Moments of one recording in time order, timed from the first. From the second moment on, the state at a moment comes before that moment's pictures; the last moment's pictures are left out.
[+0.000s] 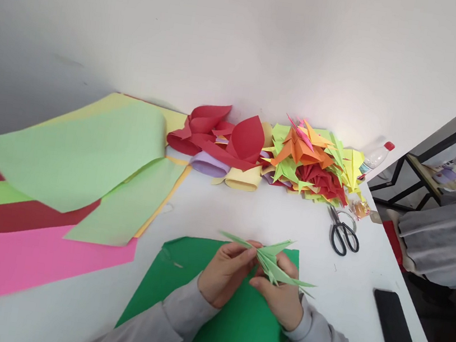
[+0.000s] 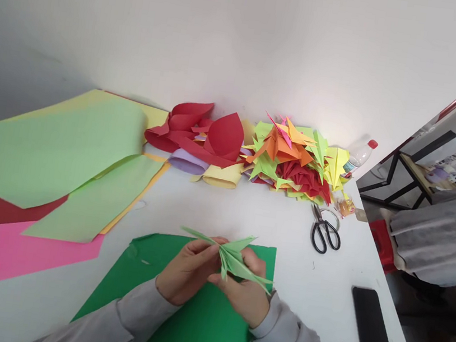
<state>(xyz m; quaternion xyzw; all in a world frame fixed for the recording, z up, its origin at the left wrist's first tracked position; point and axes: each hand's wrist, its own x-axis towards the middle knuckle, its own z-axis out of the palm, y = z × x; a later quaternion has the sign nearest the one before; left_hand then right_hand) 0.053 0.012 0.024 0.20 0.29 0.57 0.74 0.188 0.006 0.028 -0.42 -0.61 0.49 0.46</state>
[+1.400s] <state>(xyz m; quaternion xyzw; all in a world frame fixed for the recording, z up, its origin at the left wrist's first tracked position) 0.042 0.019 0.032 0.35 0.37 0.62 0.59 0.201 0.012 0.024 -0.47 -0.52 0.49 0.52</state>
